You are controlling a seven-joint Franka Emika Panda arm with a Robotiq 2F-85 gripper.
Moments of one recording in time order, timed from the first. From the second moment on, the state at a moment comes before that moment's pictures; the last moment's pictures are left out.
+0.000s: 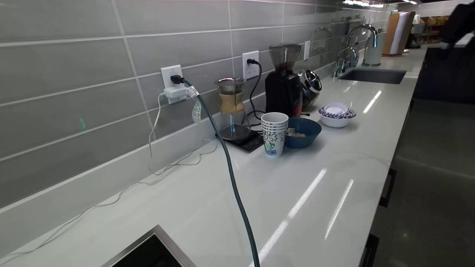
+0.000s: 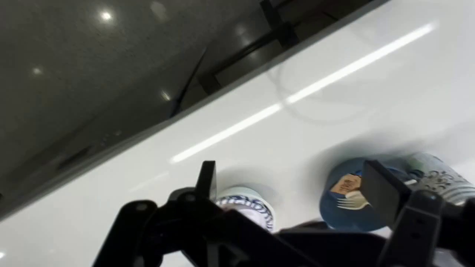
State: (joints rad) arm 0.02 -0.14 -0.13 -1.98 0.04 2.07 -0.45
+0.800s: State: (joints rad) arm 0.05 0.13 0.03 -1.73 0.61 2.07 -0.67
